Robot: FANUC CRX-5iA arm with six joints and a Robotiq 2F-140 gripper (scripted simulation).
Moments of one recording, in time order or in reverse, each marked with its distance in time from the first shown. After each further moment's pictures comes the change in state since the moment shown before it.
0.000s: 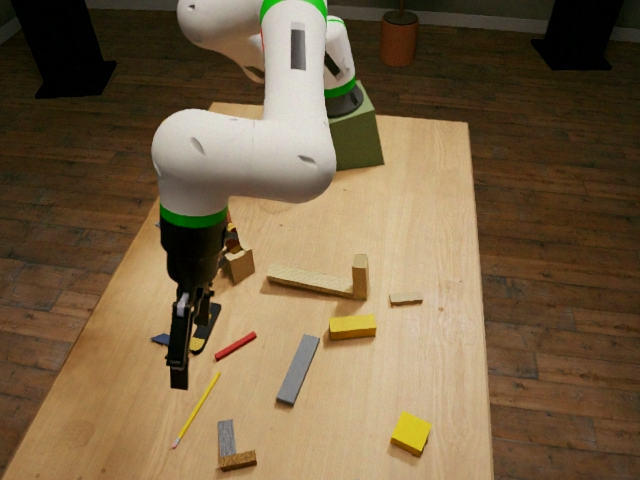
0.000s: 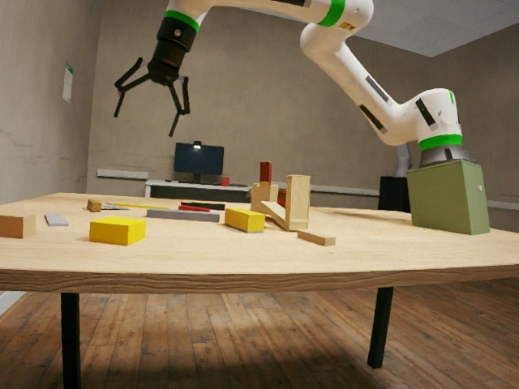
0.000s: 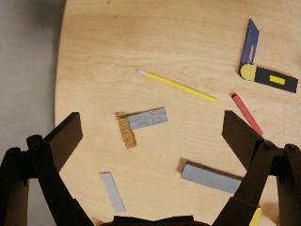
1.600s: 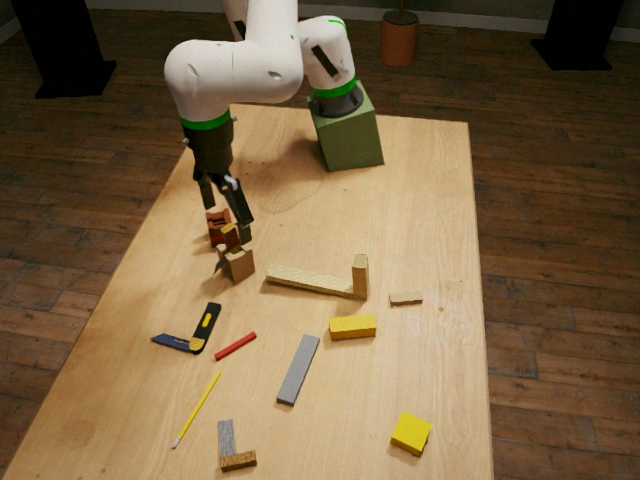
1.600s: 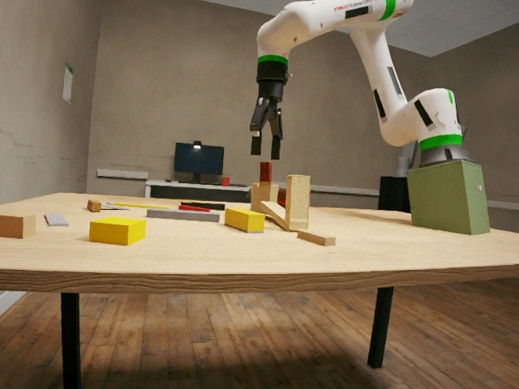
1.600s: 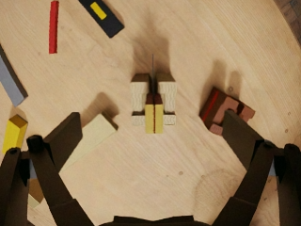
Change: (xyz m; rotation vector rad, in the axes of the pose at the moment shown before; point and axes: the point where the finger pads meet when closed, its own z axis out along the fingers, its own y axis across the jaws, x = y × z) arm 0.012 0.358 -0.039 -0.172 -0.245 -0.755
